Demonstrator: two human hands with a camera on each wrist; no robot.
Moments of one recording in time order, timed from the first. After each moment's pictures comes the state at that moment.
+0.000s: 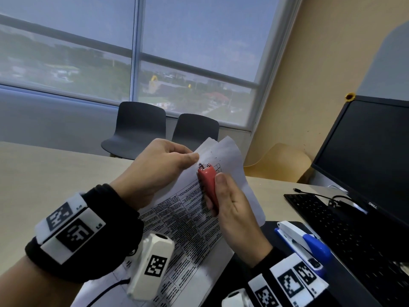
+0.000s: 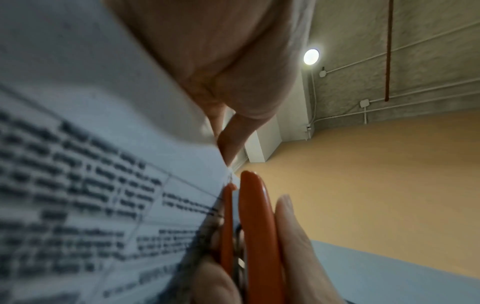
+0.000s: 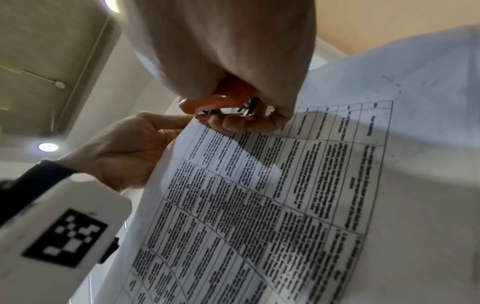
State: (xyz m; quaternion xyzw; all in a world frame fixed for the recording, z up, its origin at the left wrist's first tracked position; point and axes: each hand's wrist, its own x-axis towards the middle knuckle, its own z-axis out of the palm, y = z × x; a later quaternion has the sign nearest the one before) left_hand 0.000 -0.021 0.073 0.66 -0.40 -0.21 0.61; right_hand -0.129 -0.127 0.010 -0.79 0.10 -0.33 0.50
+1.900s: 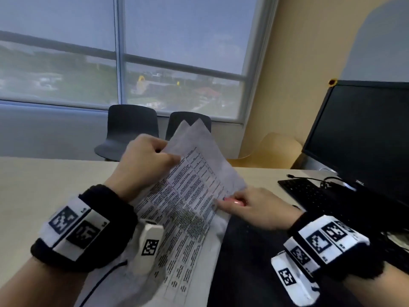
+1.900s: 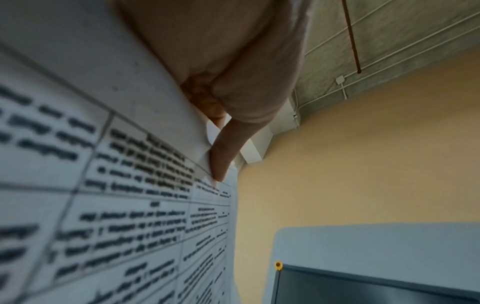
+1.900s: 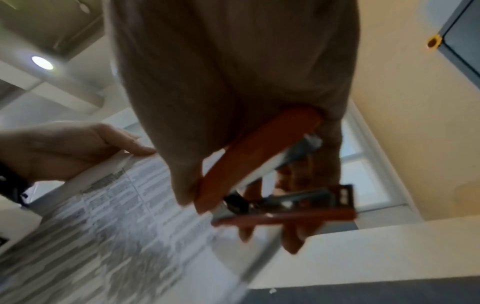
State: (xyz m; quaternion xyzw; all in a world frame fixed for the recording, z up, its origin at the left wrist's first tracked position) left_hand 0.010 -0.012 0.074 0.74 -0.40 -0.07 0.54; right_hand -0.172 -0.186 0.024 -0.95 0.27 -0.07 0.13
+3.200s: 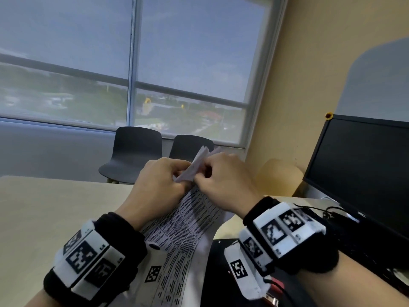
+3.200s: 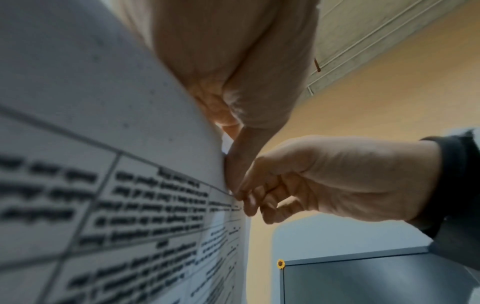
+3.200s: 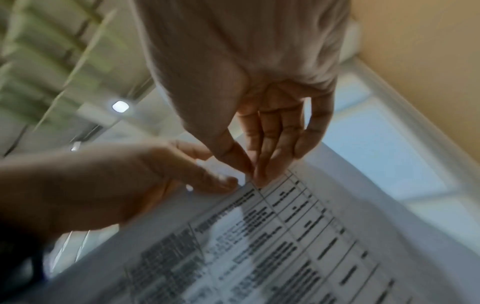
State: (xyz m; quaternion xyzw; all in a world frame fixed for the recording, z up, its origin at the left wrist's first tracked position) left_hand 0.013 -0.008 0.081 0.70 -0.53 0.06 0.48; right_hand -0.099 -0.114 0.113 -0.93 0.22 -0.30 0.04
